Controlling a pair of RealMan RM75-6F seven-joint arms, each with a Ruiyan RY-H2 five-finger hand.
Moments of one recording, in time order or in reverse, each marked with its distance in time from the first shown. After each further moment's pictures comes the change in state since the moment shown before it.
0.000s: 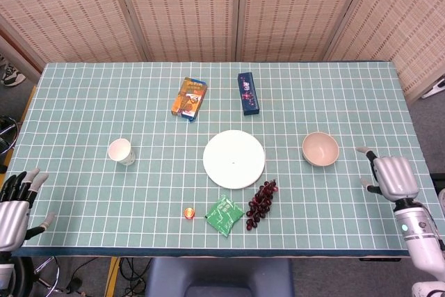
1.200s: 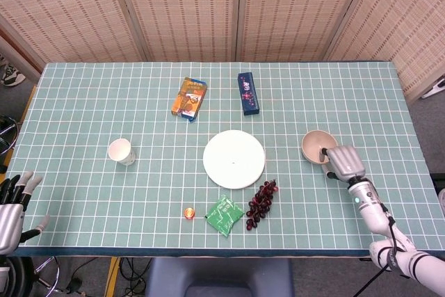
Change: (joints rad) left arm 0.020 -0.006 0.000 0.023 -0.008 0.009 -0.029; right arm 0.231 -0.287 -0.025 0.373 0.021 -0.253 0.083
